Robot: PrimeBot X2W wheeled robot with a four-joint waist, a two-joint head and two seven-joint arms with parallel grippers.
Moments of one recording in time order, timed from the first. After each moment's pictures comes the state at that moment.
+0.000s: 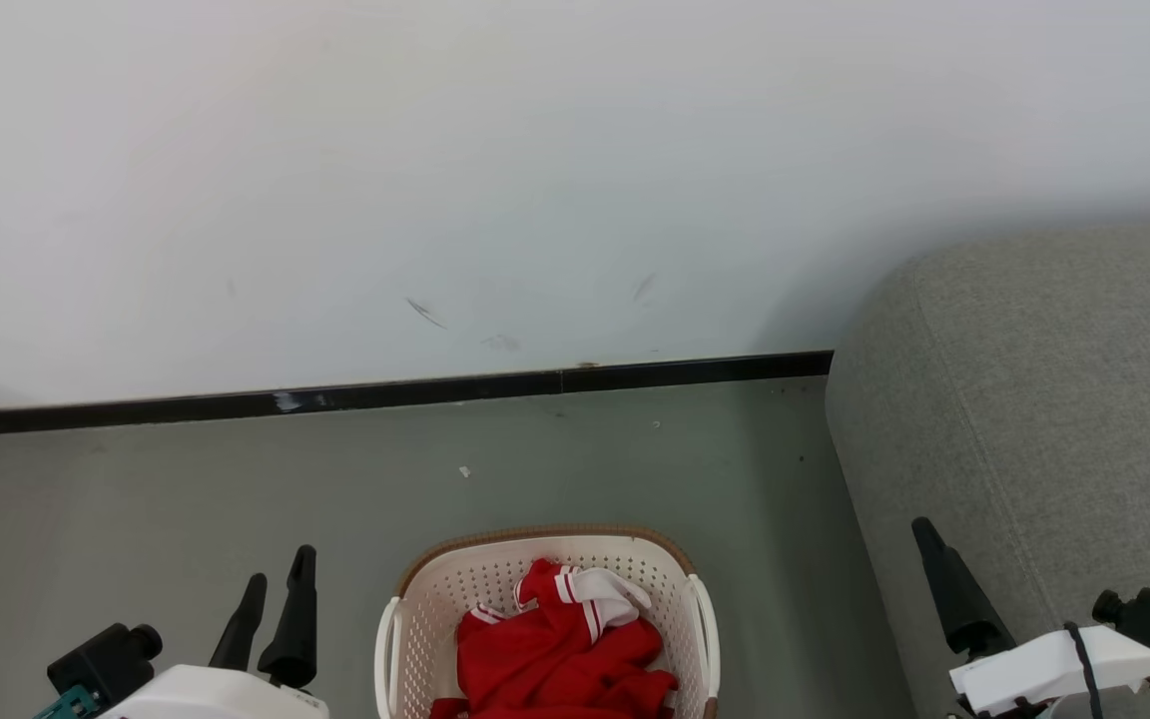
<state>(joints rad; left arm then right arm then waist) -0.01 0.06 -0.10 0.18 -0.93 0.00 -0.06 -0.01 -0.09 0.09 0.24 1.05 0.13 -0.12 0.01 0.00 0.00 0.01</state>
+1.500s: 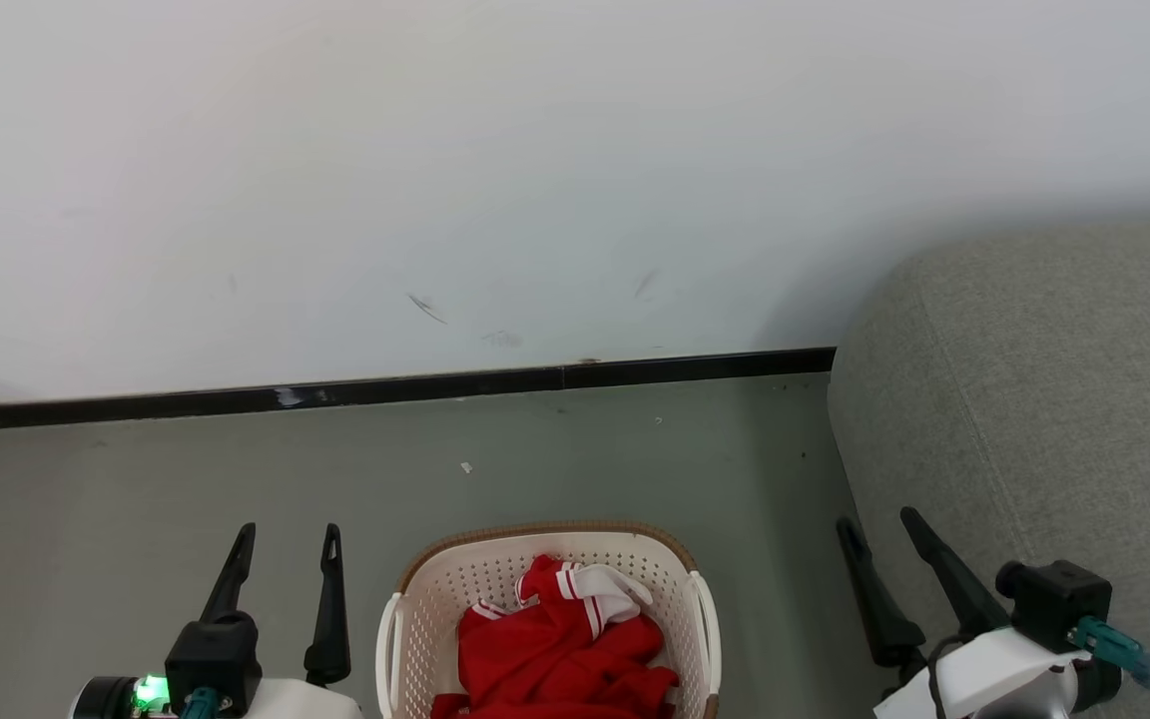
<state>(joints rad) -0.01 0.09 -0.20 0.11 -0.24 0.21 -0.21 -0.01 -0.06 0.12 0.17 0.29 0.13 -0.22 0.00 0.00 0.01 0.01</state>
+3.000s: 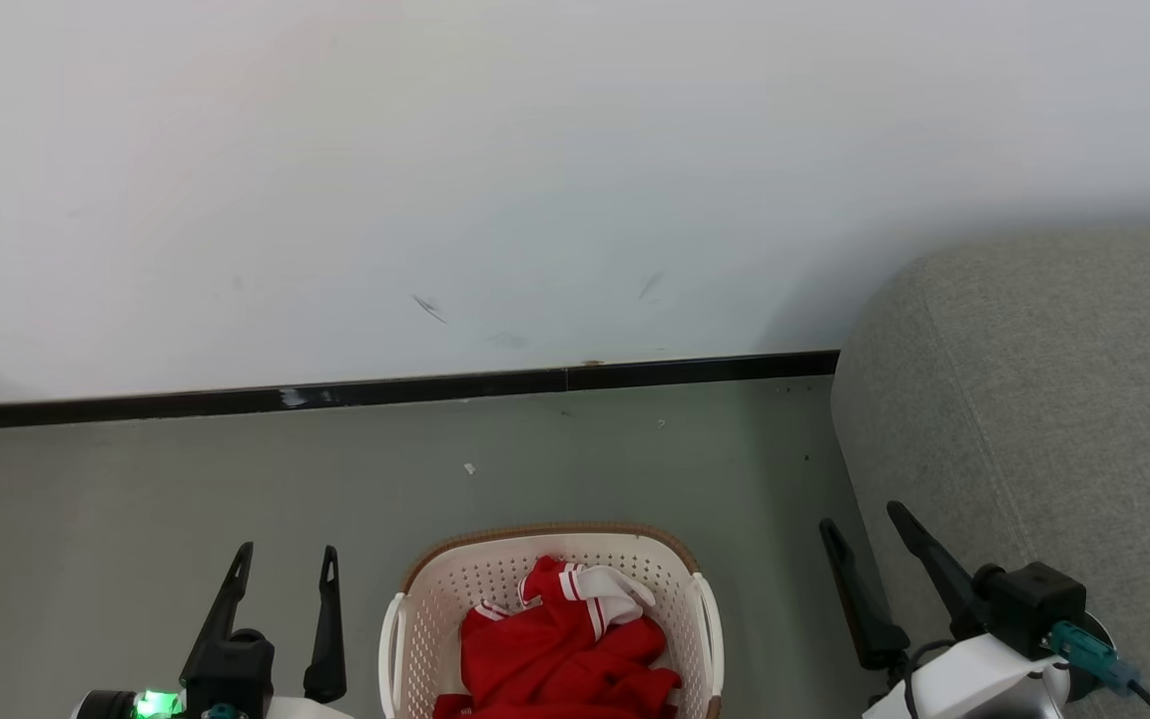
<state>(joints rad) -0.01 0.08 -0.19 0.18 -0.13 0.23 -0.25 0.00 -0.04 0.12 0.15 0.13 0.13 -0.25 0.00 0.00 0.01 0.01</state>
